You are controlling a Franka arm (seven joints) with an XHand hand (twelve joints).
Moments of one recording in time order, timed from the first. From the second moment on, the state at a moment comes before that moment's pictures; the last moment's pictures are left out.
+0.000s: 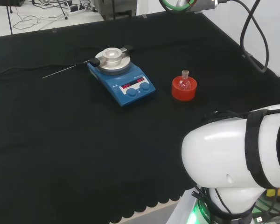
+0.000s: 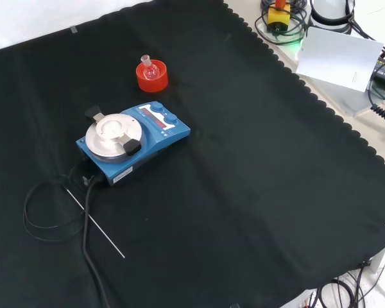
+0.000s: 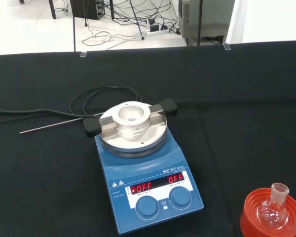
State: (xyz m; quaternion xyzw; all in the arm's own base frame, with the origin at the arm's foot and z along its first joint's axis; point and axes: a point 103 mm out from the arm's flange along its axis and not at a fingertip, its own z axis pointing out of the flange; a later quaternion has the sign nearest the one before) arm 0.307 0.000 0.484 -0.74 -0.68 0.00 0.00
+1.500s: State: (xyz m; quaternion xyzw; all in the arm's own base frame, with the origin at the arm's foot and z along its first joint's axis) arm 0.354 -0.037 0.409 -0.76 -0.65 0.01 0.04
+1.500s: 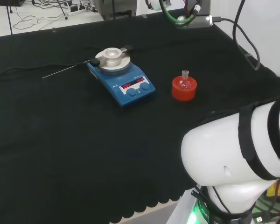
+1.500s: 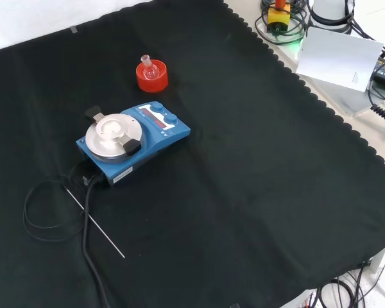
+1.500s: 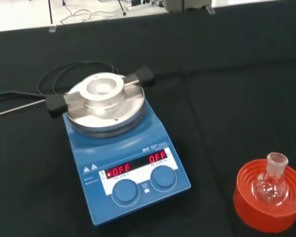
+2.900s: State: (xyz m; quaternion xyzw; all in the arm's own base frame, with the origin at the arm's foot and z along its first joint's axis) arm 0.422 -0.165 0.227 -0.80 -0.59 0.02 0.13
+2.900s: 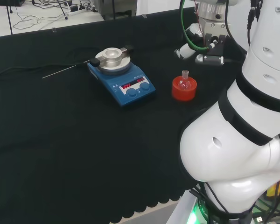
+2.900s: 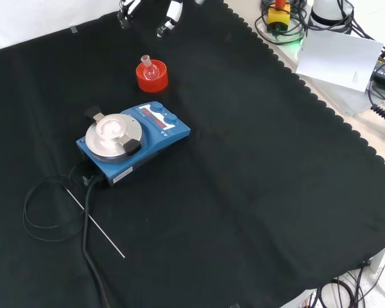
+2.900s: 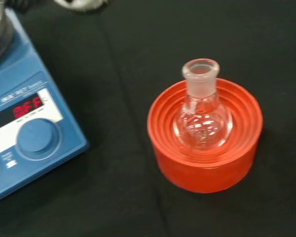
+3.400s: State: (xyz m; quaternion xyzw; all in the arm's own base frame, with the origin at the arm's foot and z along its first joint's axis) arm 0.435 -0.177 0.187 -0.81 -0.58 0.02 0.14
